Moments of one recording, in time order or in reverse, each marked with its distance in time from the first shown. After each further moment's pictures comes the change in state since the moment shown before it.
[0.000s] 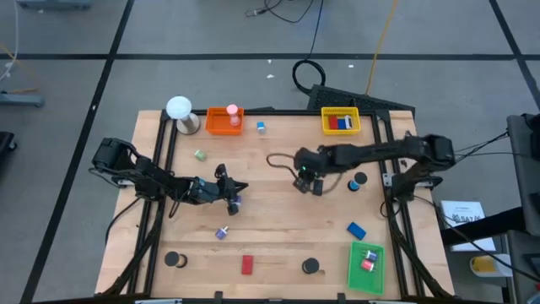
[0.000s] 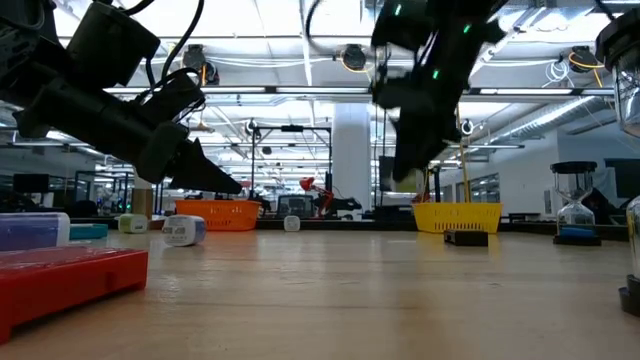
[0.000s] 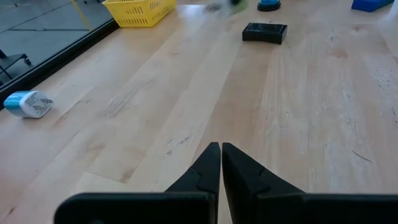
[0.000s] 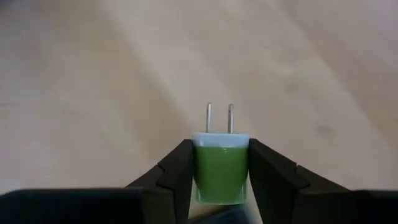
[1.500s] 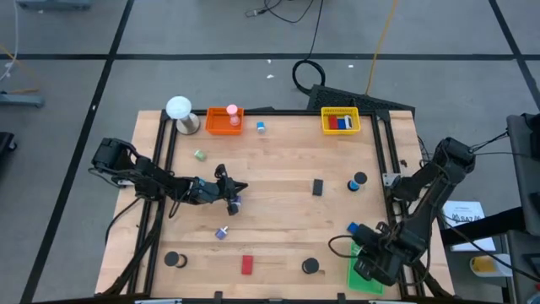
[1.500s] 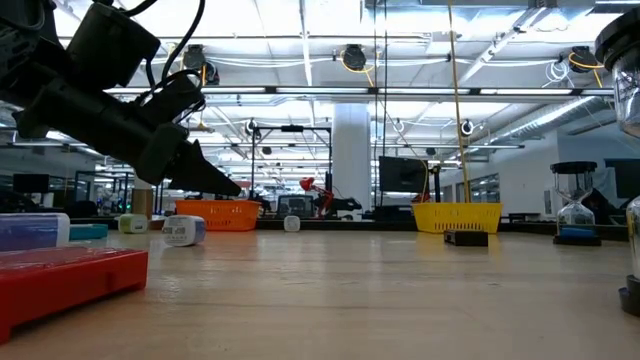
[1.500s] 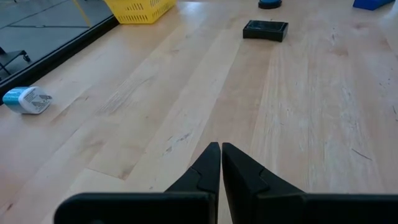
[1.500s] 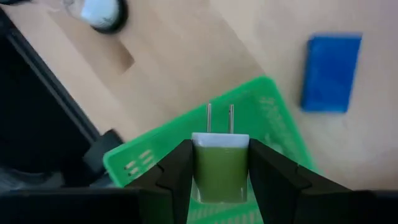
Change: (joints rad) left arm 0.000 0.000 0.000 -0.011 0.000 -0.013; right arm 1.063 -0.150 -0.012 -0.348 -0.067 1.164
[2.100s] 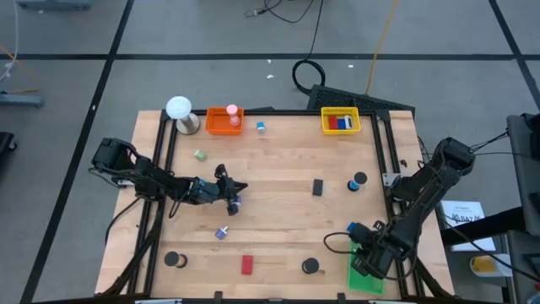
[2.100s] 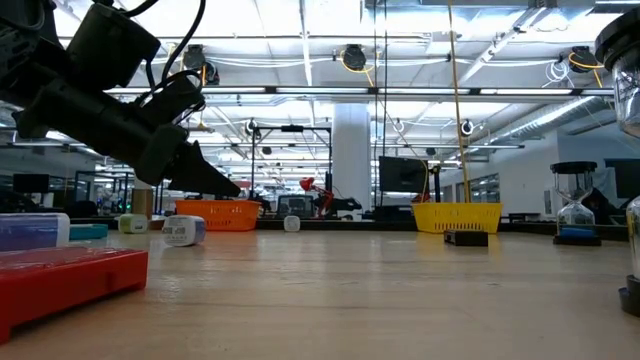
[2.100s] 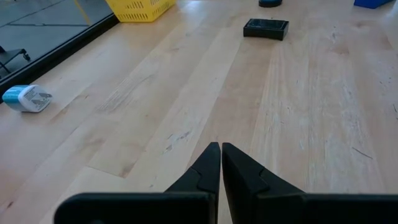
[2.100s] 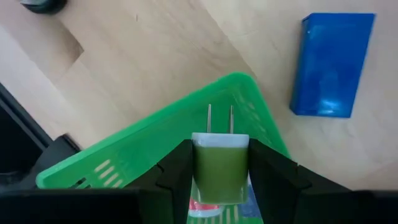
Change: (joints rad) left arm 0.000 0.000 0.000 -0.006 0.000 -0.005; right arm -0.033 0.001 -0.165 0.172 -0.085 -0.027
